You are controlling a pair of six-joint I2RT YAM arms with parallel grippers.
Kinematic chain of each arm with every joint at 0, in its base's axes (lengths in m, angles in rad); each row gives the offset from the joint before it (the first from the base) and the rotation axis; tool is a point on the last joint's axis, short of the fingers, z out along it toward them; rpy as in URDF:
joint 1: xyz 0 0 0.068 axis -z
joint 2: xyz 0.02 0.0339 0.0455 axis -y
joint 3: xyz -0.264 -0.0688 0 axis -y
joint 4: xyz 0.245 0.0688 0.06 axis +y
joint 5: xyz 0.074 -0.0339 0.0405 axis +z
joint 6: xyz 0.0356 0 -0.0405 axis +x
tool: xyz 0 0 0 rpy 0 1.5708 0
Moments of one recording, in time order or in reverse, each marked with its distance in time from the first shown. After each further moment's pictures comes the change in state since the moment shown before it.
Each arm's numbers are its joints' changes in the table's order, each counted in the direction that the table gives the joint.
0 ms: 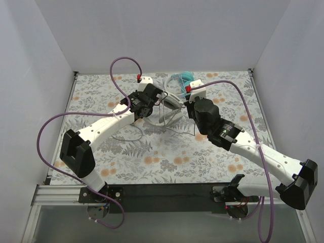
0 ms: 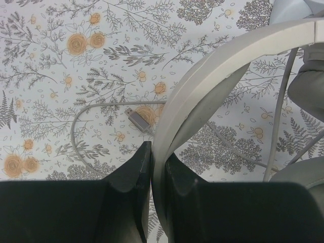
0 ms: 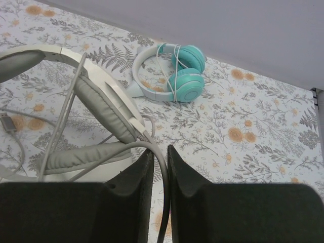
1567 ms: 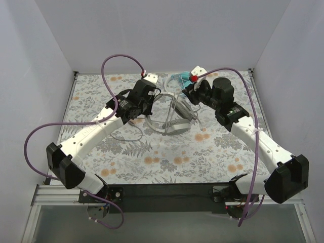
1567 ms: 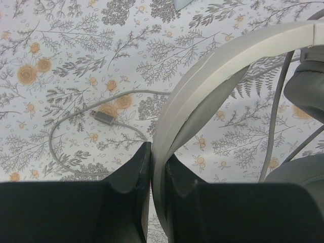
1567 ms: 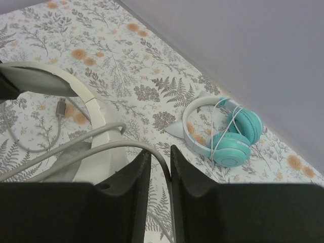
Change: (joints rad) left arm 0.028 0.150 0.062 0.064 -0.320 0.201; right arm 0.386 -0.116 0.062 -0.151 0.892 -0.225
